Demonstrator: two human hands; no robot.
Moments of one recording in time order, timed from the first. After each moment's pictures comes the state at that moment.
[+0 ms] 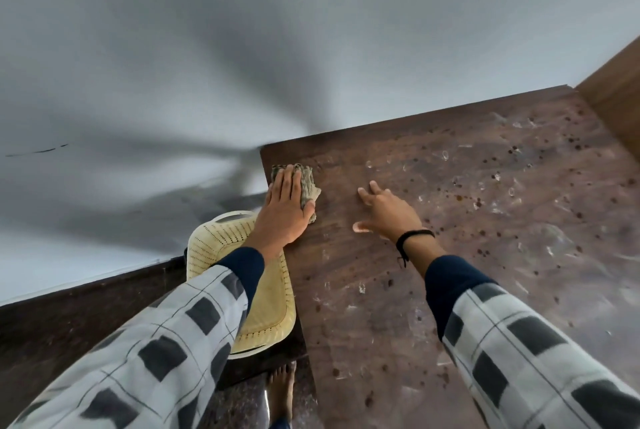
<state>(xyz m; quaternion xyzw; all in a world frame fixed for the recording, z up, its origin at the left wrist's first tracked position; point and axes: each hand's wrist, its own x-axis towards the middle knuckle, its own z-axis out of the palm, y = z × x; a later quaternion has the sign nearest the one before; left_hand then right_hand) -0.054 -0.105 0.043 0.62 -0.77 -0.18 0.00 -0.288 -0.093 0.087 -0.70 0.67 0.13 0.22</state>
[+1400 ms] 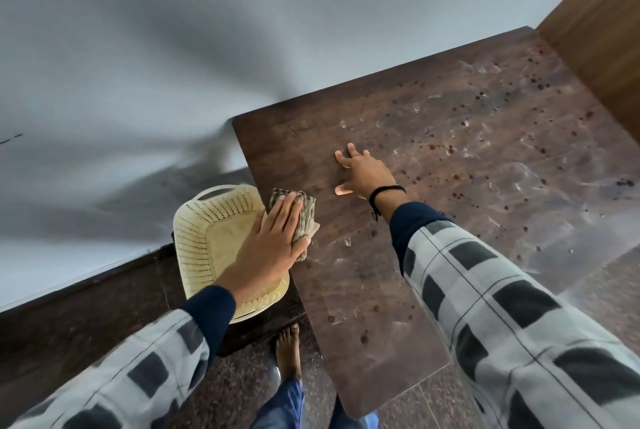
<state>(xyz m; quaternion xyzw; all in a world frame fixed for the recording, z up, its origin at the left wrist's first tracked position) -0.031 0.018 0.040 0.49 -0.86 -0.13 -0.04 -0.282 -0.079 0.093 -0.67 0.69 0.13 0.25</state>
